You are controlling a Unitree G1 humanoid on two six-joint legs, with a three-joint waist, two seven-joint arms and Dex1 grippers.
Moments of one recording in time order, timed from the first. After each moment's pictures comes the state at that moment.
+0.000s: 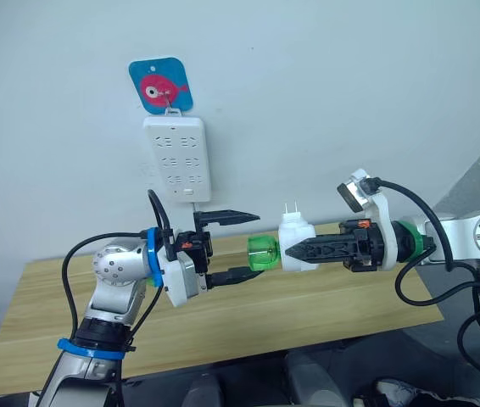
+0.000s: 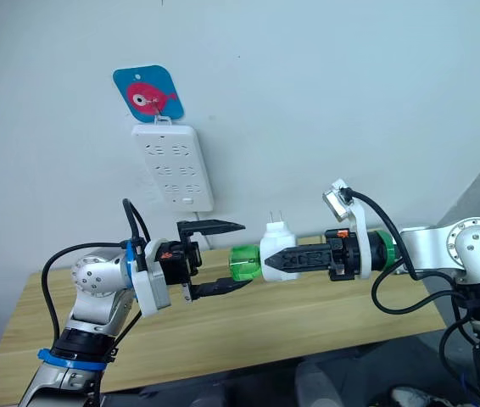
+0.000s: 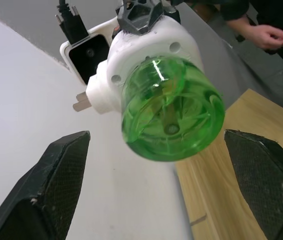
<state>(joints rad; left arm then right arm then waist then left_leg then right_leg) -0.33 0.49 -0.09 0.01 -0.26 -0.78 -1.19 -0.61 -0.85 0.14 -0.15 1.95 1.27 0.25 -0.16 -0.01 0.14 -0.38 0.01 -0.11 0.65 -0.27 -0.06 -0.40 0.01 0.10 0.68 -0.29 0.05</state>
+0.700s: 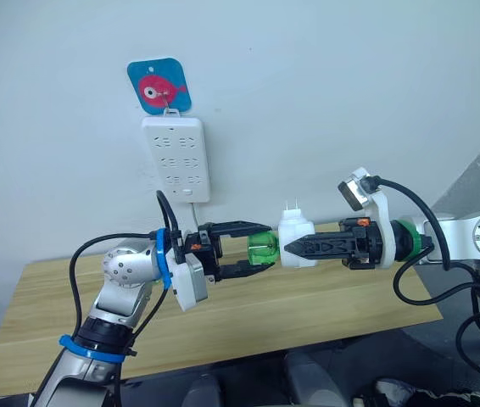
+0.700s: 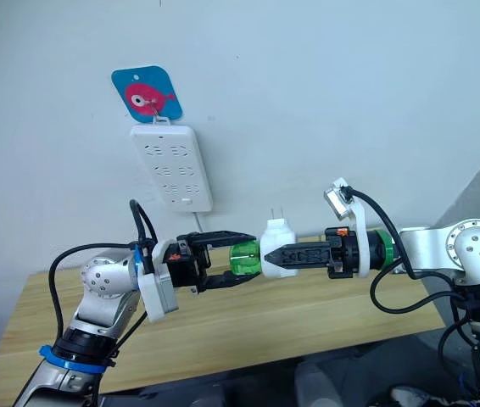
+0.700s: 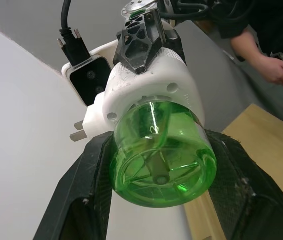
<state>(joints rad) -0.32 0.57 -0.19 -0.10 -0.33 -0.59 -1.11 -0.61 -0.85 0.13 -0.15 1.95 1.25 0.23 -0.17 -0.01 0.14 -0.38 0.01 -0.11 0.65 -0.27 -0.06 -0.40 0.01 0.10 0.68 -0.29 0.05</state>
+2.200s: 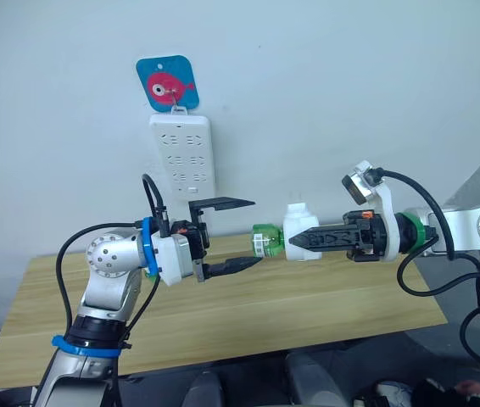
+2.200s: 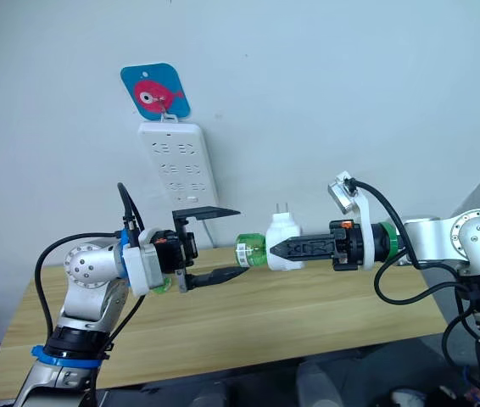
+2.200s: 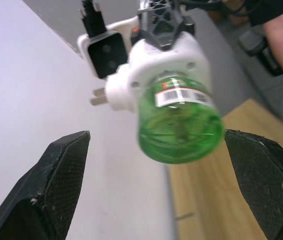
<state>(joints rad) -0.36 0.48 -0.05 -0.05 -0.29 -0.60 -1.18 -0.66 -0.87 0.14 -0.08 1.95 1.28 0.25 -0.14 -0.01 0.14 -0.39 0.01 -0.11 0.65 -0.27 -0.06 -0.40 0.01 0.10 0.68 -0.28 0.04</state>
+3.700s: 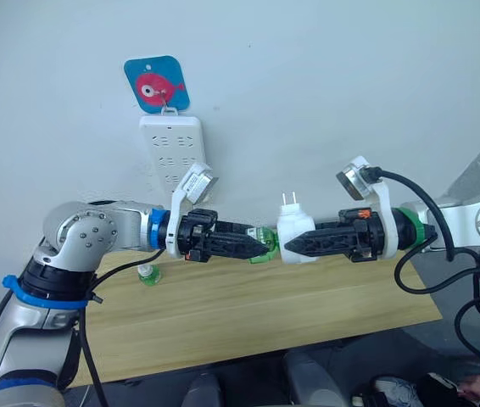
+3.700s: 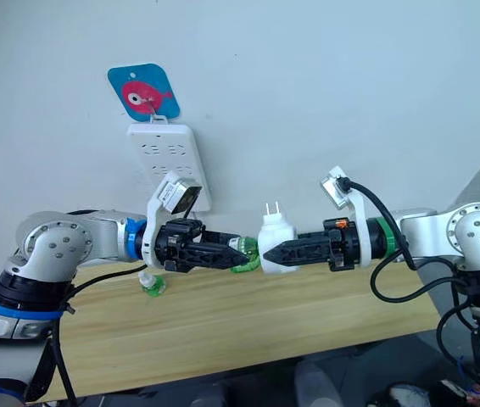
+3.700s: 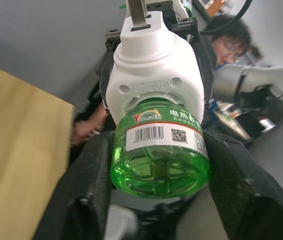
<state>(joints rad) -0.64 0.77 -0.12 -0.14 -1.16 1.11 -0.97 -0.71 -0.87 0.13 -0.14 1.81 1.30 0.34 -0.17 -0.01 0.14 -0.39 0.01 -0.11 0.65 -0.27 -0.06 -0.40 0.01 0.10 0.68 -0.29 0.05</state>
